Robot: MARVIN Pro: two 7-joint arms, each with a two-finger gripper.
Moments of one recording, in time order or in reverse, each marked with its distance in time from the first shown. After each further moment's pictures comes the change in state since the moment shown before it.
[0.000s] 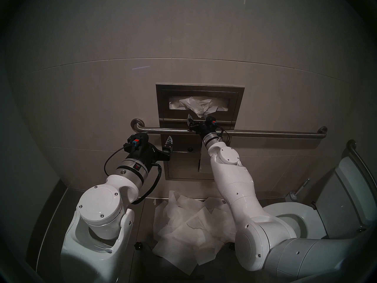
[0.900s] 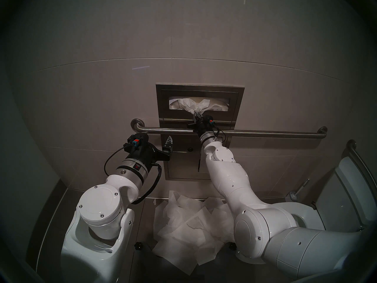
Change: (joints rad) left arm 0.000 -0.004 -0.001 0.000 0.003 0.000 -0.004; right arm 0.102 -0.021 0.007 0.197 0.003 -0.168 -0.029
